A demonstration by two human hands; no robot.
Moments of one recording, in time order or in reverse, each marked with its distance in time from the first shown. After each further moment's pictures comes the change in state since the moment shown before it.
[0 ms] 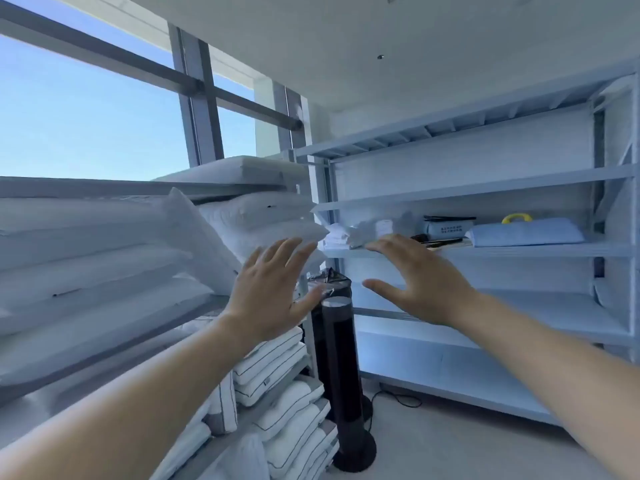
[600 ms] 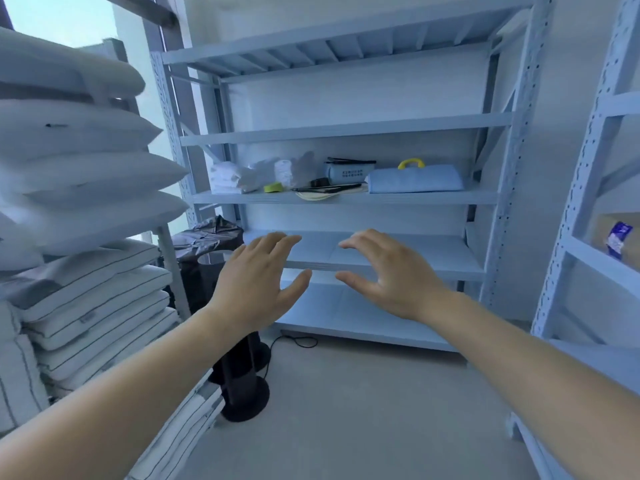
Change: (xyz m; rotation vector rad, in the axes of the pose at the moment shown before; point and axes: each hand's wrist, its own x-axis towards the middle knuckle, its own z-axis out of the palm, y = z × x) left_hand 0.157 0.216 0.213 -0.286 -0.158 0.057; right_hand -0.078 0.285 0.042 -0.029 -0.127 0.228
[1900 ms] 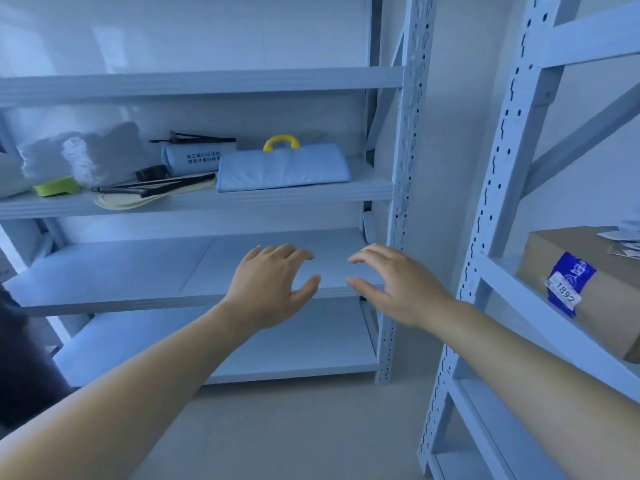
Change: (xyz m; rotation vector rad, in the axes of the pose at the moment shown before) left_hand 0.473 0.241 0.384 -0.182 -0.146 0.310; right_hand 0.082 0.579 0.042 -0.094 -0.131 0.388
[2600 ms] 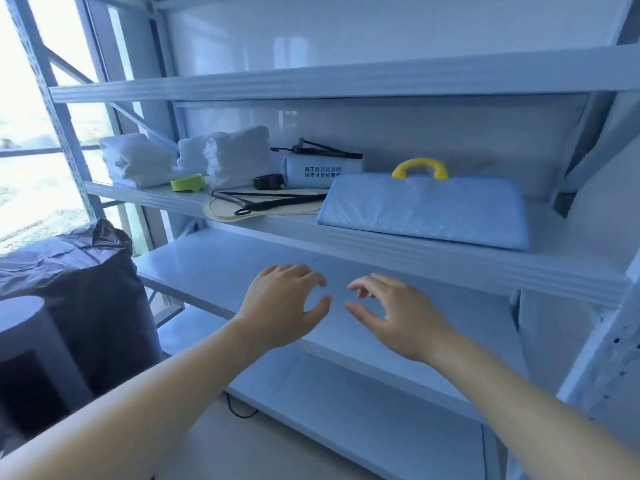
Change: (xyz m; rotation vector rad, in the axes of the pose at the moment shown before) left_hand 0.179 -0.200 0.105 0.125 -0.009 -0.438; right_hand 0.346 0.062 0.149 0.253 -0.154 -0.395
